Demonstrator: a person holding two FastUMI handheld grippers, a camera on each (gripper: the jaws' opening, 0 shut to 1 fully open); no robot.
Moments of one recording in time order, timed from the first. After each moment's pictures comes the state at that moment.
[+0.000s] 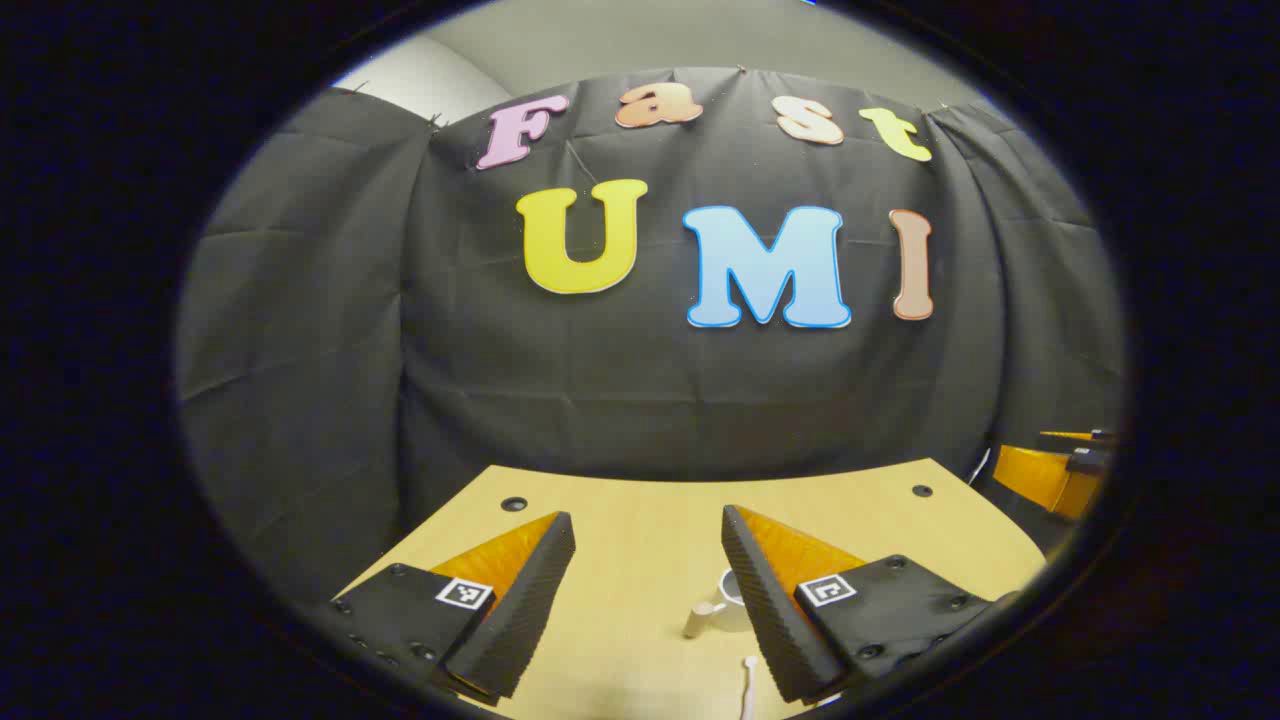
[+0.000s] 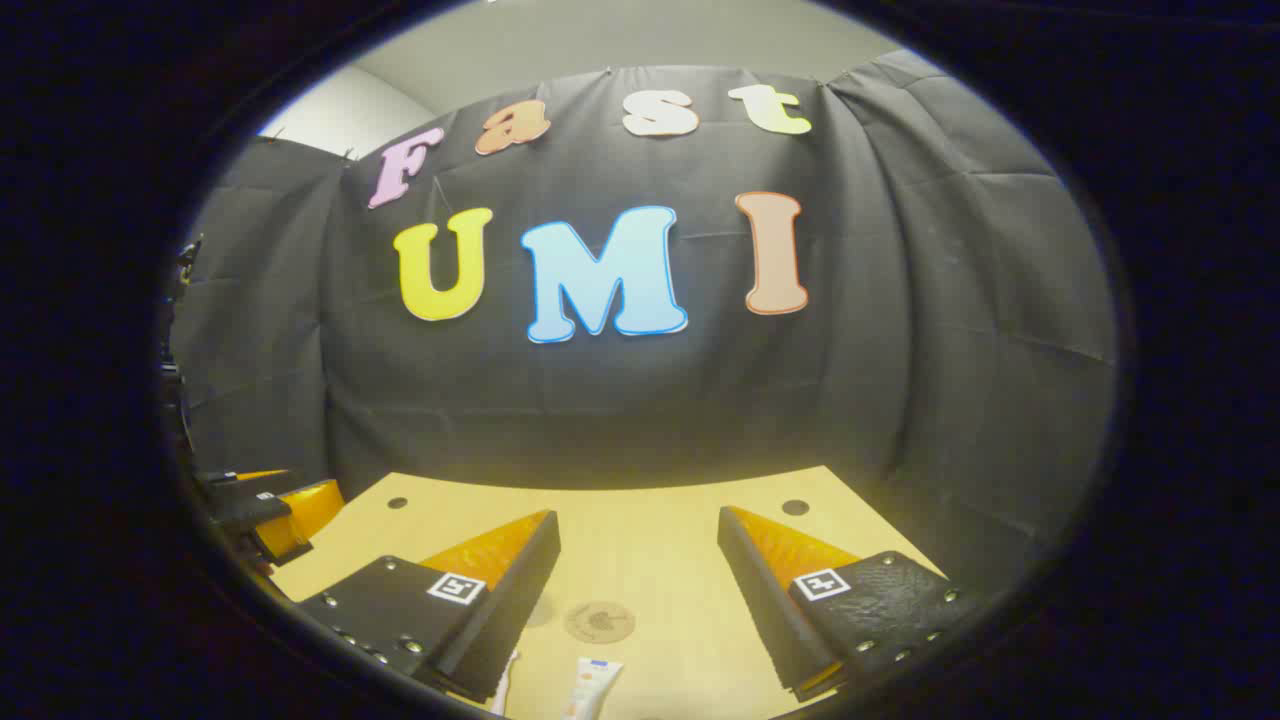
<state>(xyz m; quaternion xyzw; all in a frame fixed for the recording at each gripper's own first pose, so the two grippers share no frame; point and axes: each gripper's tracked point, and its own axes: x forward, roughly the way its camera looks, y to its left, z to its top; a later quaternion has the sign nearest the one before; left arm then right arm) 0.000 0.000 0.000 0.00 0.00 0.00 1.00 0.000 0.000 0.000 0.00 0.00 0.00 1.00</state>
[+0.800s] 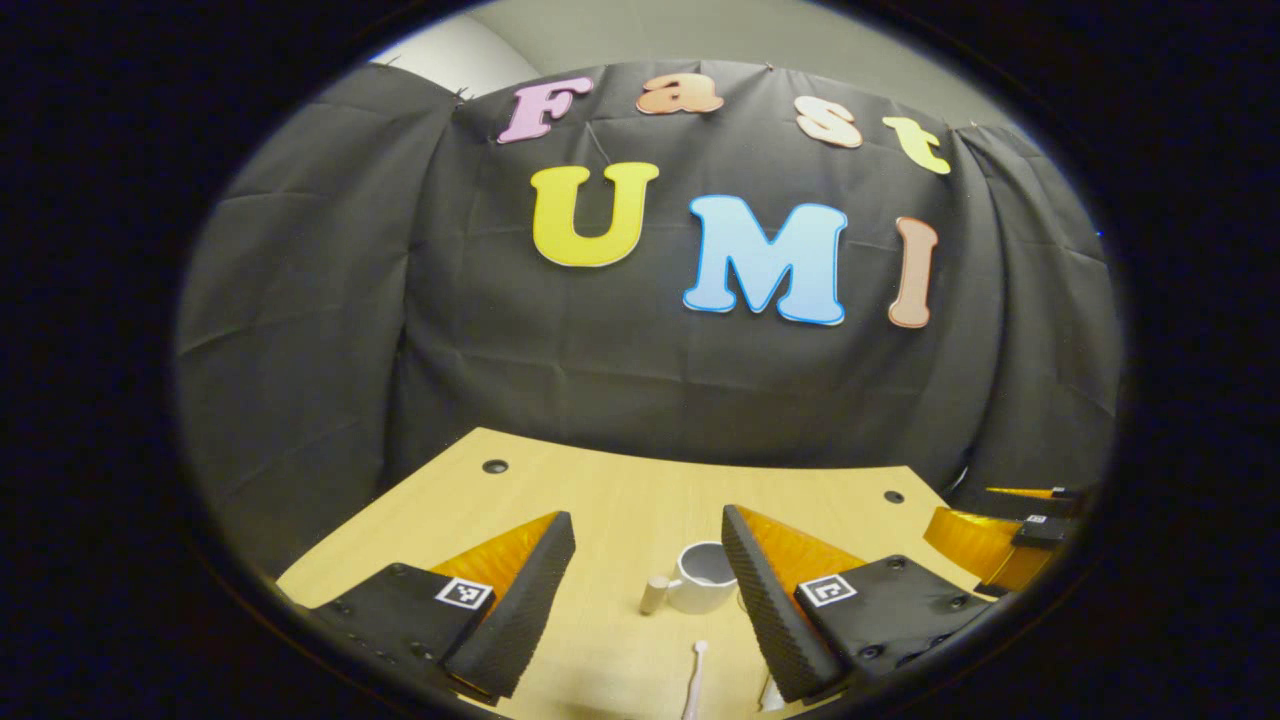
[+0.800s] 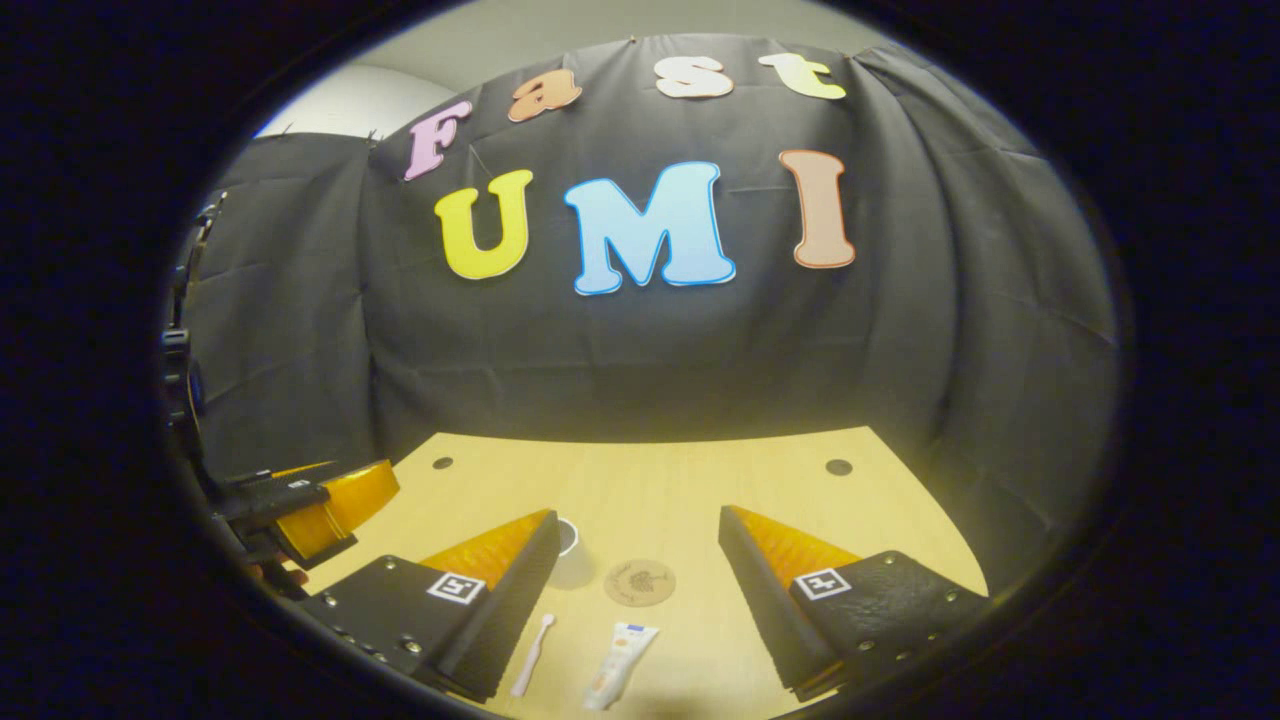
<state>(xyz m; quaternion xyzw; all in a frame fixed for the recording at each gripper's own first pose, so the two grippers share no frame) -0.032 -0.029 -0.022 -0.04 0.04 -0.01 1.00 -0.009 0.031 -0.027 0.00 0.07 0.05 1.00</state>
